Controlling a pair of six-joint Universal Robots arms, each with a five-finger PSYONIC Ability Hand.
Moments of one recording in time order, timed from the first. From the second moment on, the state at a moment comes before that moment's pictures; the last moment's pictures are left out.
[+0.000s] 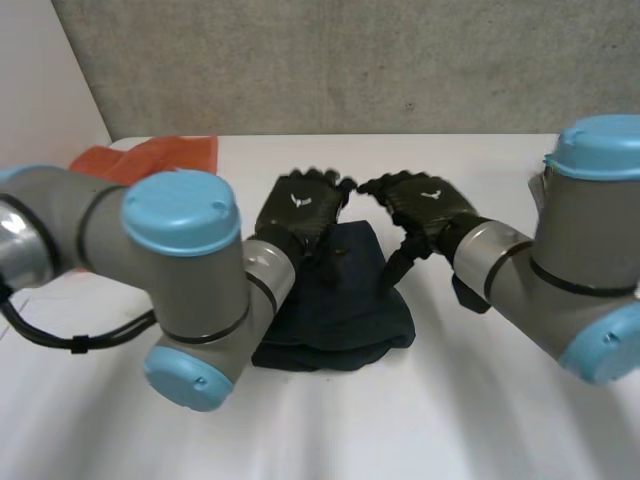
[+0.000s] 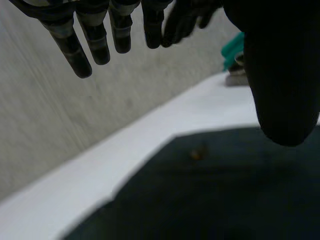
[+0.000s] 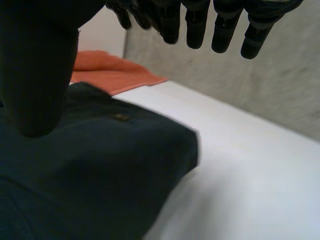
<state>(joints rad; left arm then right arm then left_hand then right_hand) 3.99 -2.16 -1.24 3.25 -1.63 3.27 2.05 -1.12 1.32 0.09 1.32 3.08 0.20 0.20 0.21 0.20 0.05 0.22 0.20 0.21 0.21 0.05</state>
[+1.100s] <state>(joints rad) 4.21 -1.95 -1.13 3.01 -0.89 3.27 2.36 -1.12 1.82 -0.53 1.56 2.60 0.17 0.19 0.19 0.20 0.05 0.21 0.18 0.20 0.21 0.04</state>
